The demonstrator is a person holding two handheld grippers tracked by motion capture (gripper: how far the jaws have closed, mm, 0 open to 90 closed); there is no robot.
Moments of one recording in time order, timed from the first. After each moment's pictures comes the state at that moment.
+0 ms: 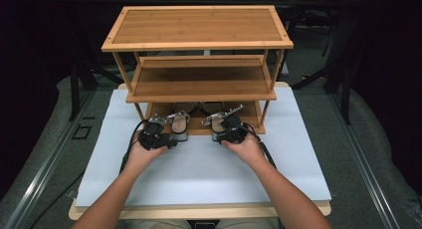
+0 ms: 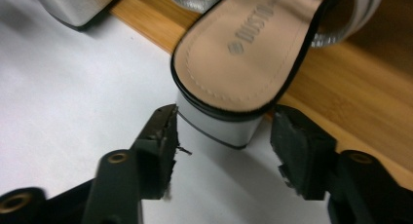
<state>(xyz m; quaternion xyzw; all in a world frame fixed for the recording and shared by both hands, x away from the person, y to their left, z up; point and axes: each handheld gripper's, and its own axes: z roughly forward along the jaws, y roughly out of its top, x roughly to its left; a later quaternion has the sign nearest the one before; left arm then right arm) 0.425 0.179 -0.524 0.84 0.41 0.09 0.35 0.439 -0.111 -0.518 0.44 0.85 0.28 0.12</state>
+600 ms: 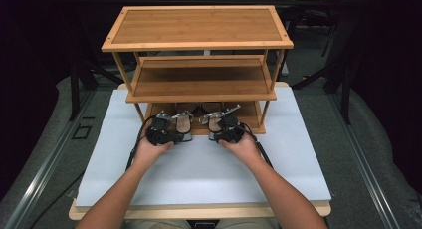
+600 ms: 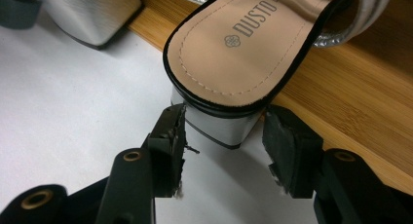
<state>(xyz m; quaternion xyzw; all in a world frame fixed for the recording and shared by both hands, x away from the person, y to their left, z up) 0.440 0.158 -0.525 0.84 0.40 0.09 0.34 0.442 -0.102 -0.520 0.43 0.85 0.29 0.12</state>
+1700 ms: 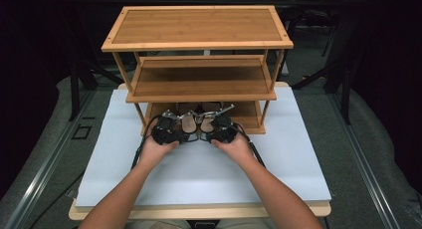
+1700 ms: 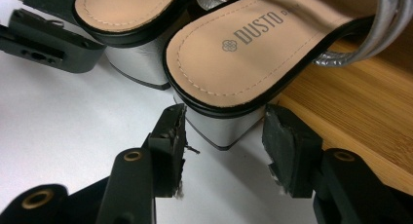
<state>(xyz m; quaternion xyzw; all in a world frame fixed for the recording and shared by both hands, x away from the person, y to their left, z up) 0.443 0.145 -0.524 0.84 0.40 0.08 0.35 0.442 -0.081 -0.519 0.43 0.84 0.31 0.10</state>
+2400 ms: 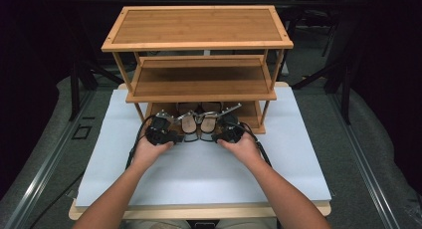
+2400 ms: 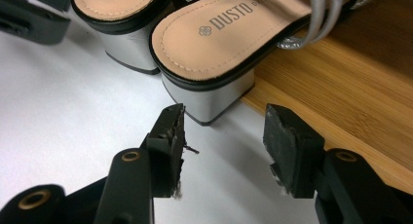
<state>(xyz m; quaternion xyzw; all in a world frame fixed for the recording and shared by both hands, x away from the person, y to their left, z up) 0.435 0.162 -0.515 0.84 0.41 0.08 0.35 0.435 -0.100 -0.507 0.44 0.84 0.30 0.11</state>
